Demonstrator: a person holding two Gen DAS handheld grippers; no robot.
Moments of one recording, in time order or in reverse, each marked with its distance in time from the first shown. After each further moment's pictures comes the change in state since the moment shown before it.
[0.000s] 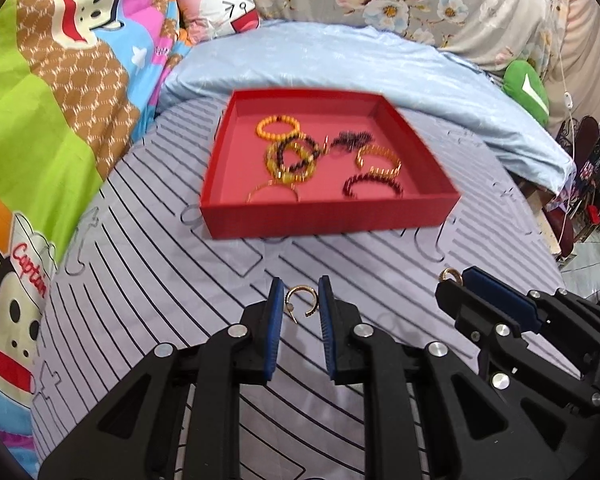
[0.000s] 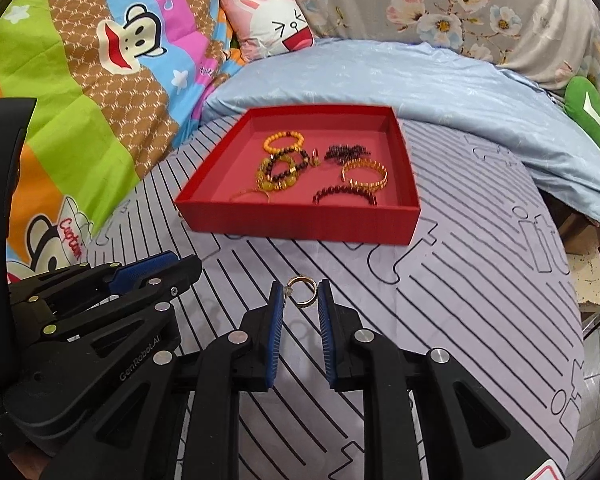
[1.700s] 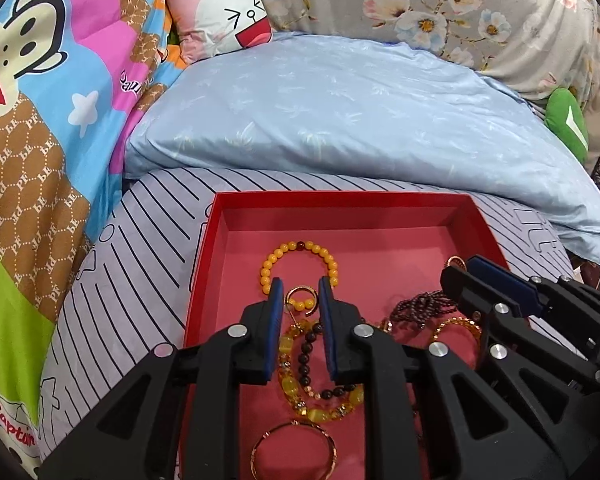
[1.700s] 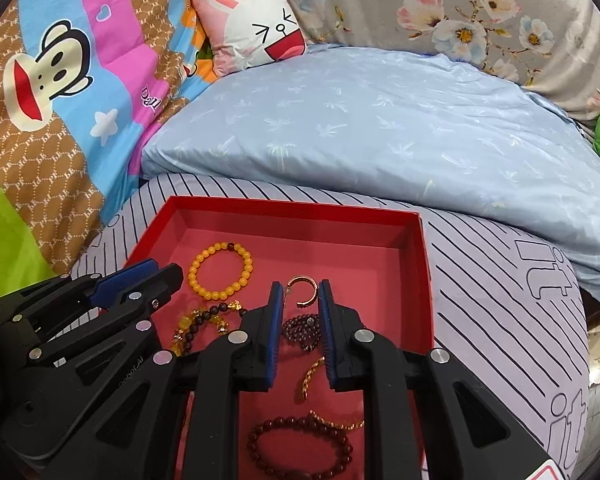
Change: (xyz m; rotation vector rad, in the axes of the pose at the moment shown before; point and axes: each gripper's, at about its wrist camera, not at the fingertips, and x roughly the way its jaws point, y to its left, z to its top) left arm 0.152 0.020 0.168 -0.027 -0.027 0.058; right arm 0.172 -0.043 0.170 -0.029 0.017 -0.018
